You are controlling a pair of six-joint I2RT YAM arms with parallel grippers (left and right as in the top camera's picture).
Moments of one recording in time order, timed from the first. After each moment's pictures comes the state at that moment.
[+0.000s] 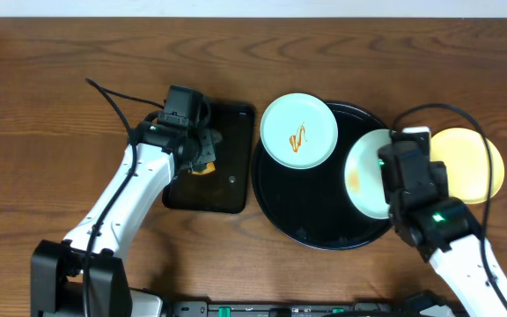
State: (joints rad) left arm -0.24 1.55 1.09 -0.75 -0.01 -0.43; right arm 0.38 1.06 0.80 -0.73 0.66 0.10
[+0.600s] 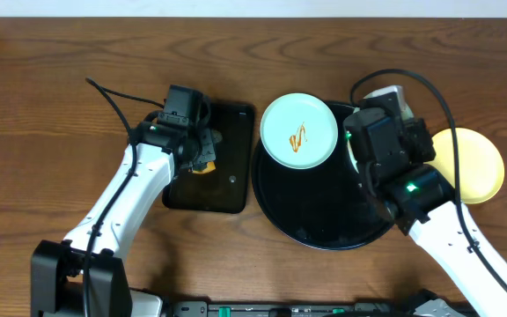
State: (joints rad) left arm -0.24 1.55 1.09 -0.75 0.00 -0.43; right arm 0.51 1.24 1.03 -0.65 0.91 -0.12
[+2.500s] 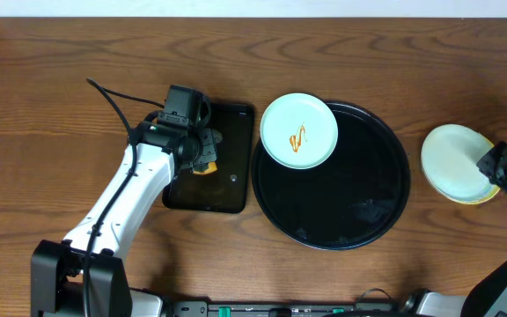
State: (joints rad) left arm -0.24 1.55 1.09 -0.75 0.02 -0.43; right arm -0.50 1.52 1.03 -0.63 0.20 0.31
